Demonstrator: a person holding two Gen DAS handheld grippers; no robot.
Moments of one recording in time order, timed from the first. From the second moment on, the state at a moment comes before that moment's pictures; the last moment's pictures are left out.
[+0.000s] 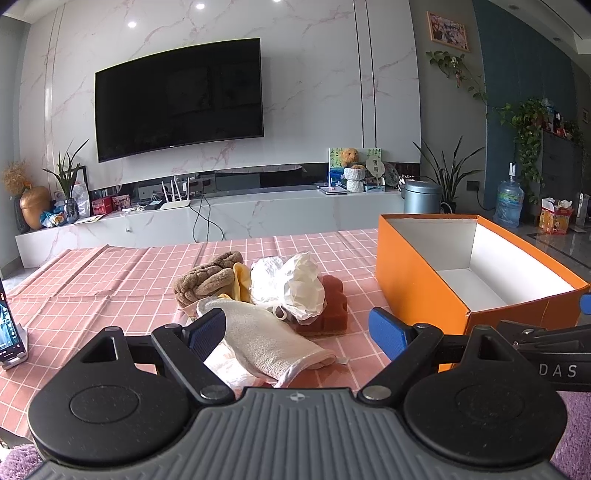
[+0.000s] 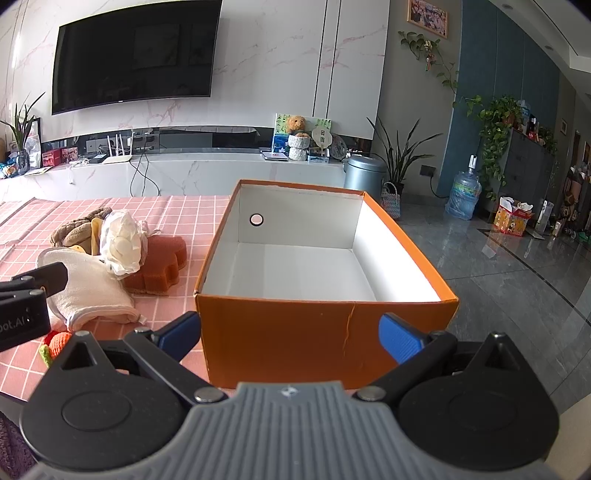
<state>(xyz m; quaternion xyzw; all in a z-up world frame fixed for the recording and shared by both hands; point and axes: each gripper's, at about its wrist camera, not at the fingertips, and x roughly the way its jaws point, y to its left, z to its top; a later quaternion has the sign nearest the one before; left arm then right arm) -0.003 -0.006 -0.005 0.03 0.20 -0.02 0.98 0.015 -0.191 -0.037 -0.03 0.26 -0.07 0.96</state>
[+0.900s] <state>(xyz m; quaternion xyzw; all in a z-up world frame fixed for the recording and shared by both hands) -0.005 0.043 -0.015 -0.01 0.29 -0.04 0.95 0.000 -0.154 -0.034 -0.05 0.23 0.10 0.97</state>
